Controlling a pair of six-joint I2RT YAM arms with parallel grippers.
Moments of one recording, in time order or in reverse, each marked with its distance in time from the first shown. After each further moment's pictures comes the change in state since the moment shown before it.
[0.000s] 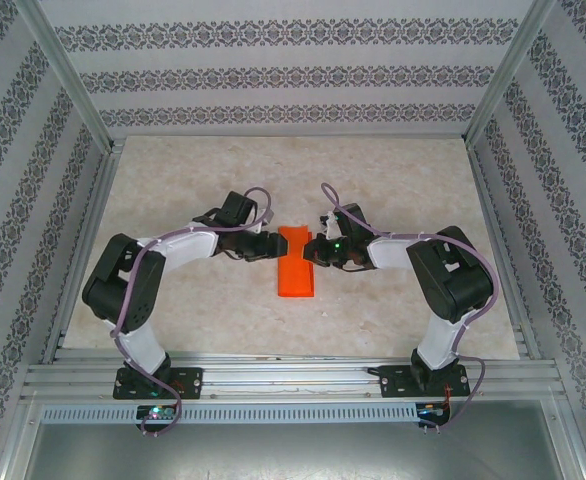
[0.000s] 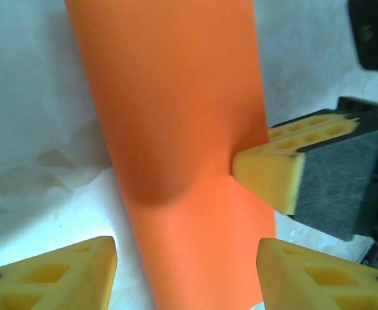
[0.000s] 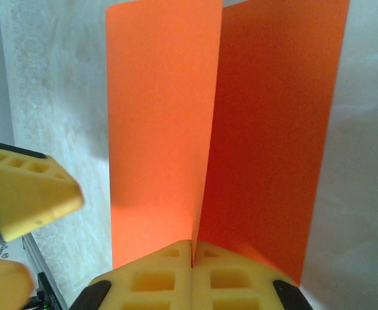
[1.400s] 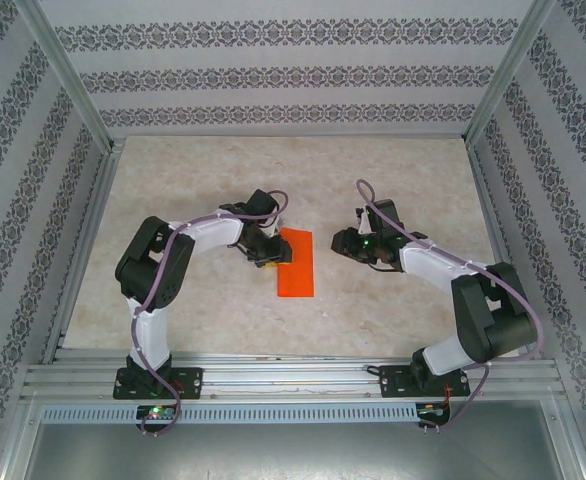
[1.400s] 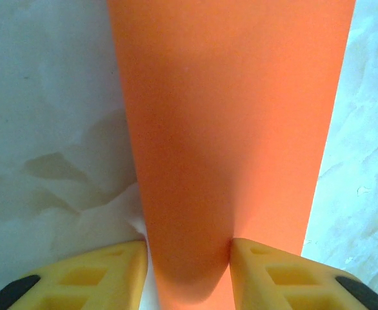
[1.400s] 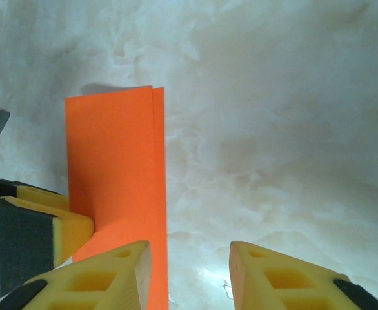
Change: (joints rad) left arm -0.062 0.218 0.246 -0.285 -0.095 -0.048; right arm -0.135 -0.312 -0.075 -0.275 0.231 -0.124
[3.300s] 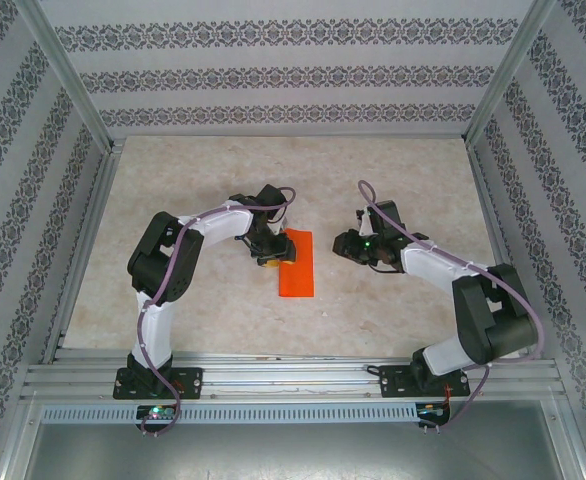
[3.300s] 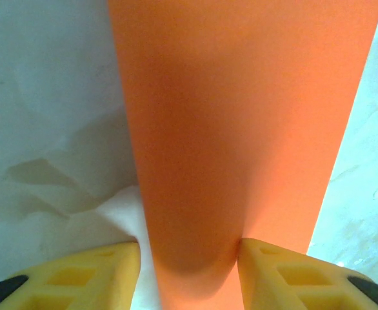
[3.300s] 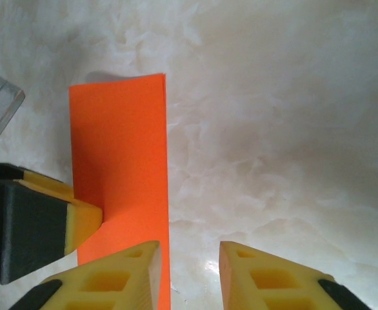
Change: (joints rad) left arm -0.018 0.085 0.152 -0.180 -0.022 0.019; right arm 0.003 0.011 -0.006 0.003 -0.051 0.003
